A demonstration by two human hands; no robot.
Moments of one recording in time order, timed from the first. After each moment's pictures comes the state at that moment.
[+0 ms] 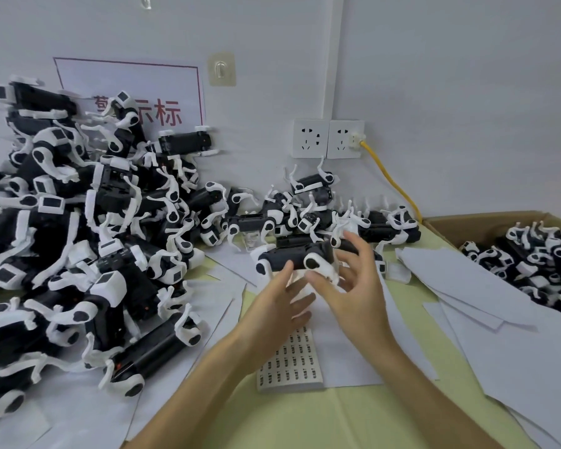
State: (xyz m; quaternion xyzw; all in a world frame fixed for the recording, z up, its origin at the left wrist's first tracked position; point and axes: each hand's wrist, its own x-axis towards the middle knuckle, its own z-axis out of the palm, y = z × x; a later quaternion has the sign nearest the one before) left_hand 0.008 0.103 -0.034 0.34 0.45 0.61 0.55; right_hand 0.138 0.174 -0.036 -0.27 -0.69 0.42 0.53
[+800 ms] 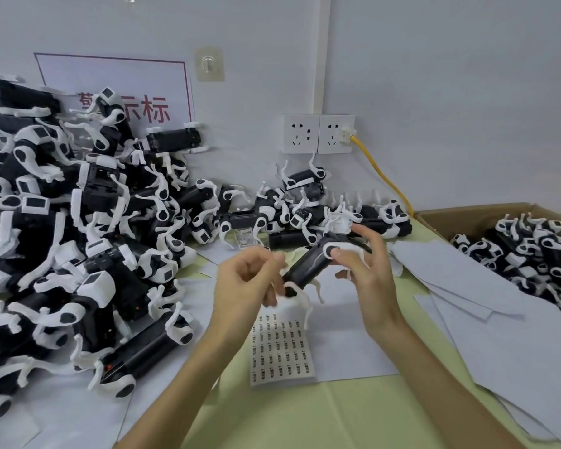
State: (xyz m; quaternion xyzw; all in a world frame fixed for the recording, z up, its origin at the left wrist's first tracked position) left_hand -0.007 0.086 -0.016 0.49 0.50 0.68 0.23; right_hand 0.153 0.195 -0.021 -0.27 -0.60 0.51 0.55
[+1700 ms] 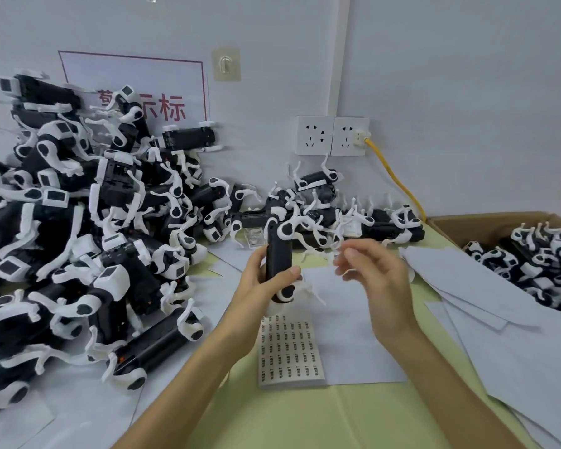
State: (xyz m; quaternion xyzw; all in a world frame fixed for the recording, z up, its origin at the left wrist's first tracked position) left_hand -0.011 0.091 -0.029 0.38 0.52 0.66 0.38; right_hand 0.155 0.184 -0.012 -0.21 -0.63 0.51 0.55
